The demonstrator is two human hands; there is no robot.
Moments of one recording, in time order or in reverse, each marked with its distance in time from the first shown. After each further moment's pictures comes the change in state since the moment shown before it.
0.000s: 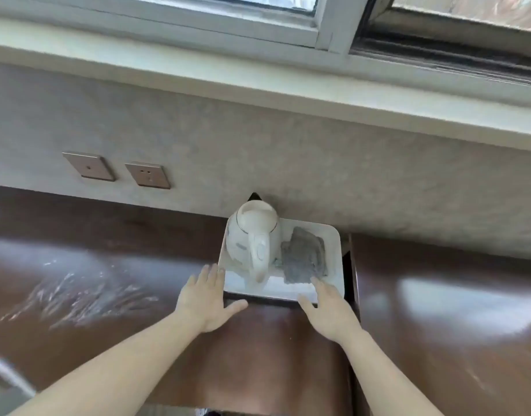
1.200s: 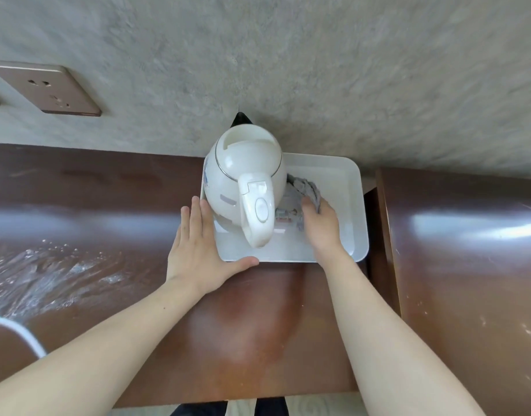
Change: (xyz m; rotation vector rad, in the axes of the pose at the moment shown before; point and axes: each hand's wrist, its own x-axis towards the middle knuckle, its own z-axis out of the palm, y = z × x) left_hand 0.090 -0.008 0.066 -0.349 0.202 -0.048; right_hand 0.146 -0.013 0.062 0.822 0.313 0.284
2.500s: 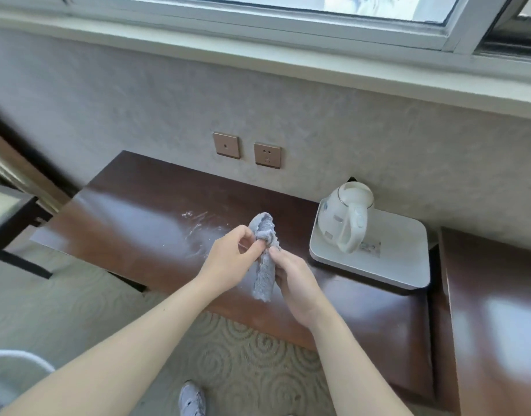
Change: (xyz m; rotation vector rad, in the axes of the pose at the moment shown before) left_hand -0.257 -0.061 -0.185 -0.752 0.325 -0.076; right_hand -0.336 -0.097 0.072 0.469 -0.887 -0.229
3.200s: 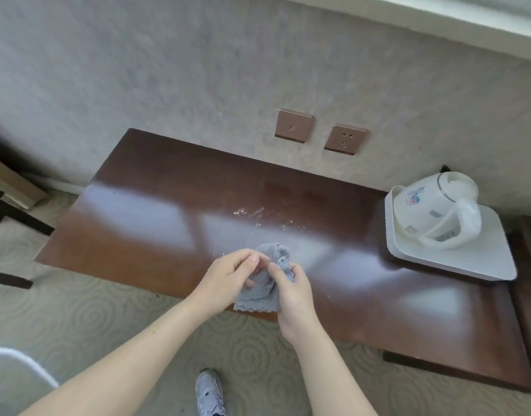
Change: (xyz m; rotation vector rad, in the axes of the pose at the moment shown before) left_hand 0.080 -0.212 -0.193 -0.210 -0.335 0.041; right_hand 0.148 0.123 0.217 0.022 0.578 0.174
